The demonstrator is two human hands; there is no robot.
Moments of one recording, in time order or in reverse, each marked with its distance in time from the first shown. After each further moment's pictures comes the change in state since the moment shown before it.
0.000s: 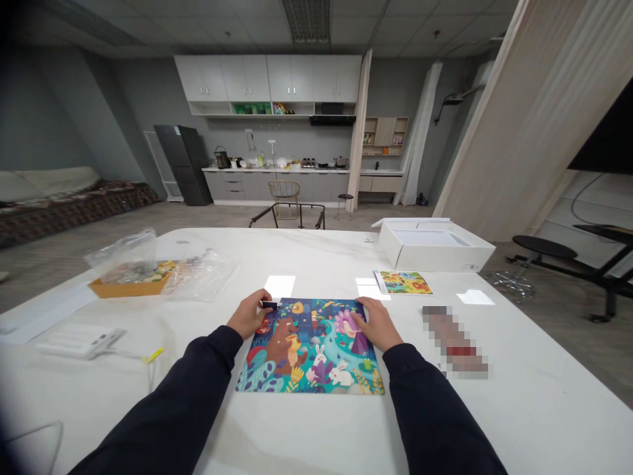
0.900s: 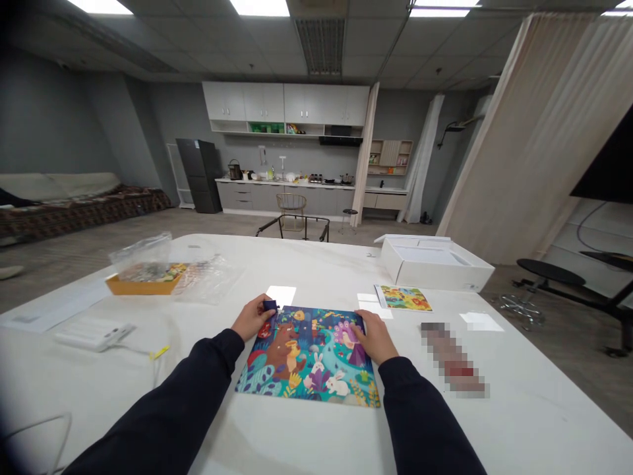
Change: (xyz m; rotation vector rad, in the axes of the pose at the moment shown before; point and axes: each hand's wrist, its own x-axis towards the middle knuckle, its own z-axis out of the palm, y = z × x) left_hand 0.003 -0.002 0.012 -0.293 0.077 -0.251; right_hand -0.001 -0.002 0.001 -0.017 -0.022 0.025
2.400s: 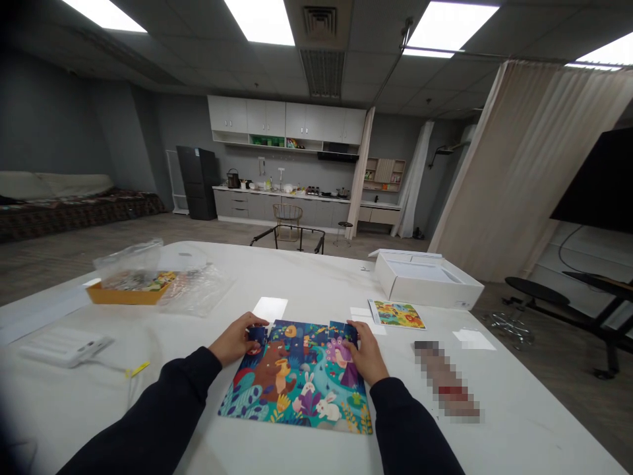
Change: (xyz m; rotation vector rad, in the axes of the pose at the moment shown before) left_hand -0.019 0.015 -0.021 0.165 -0.171 0.044; right_hand 0.005 -0.017 -0.001 0.312 0.100 0.045
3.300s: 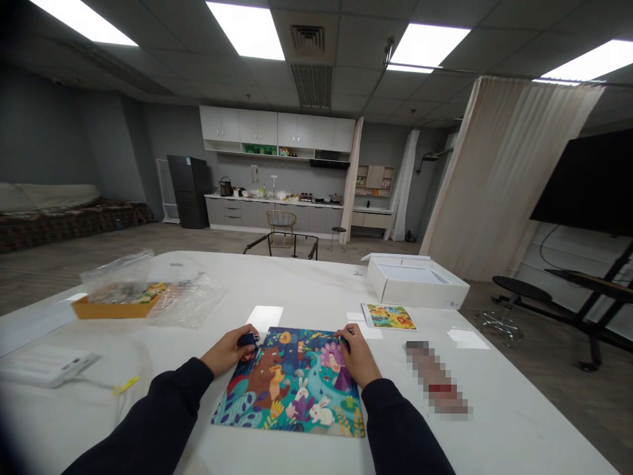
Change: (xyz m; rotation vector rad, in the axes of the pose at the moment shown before) left_hand -0.002 0.010 -0.002 -0.149 -0.127 -0.033; right_hand 0.002 -0.020 -0.006 -0.141 -0.071 -0.088
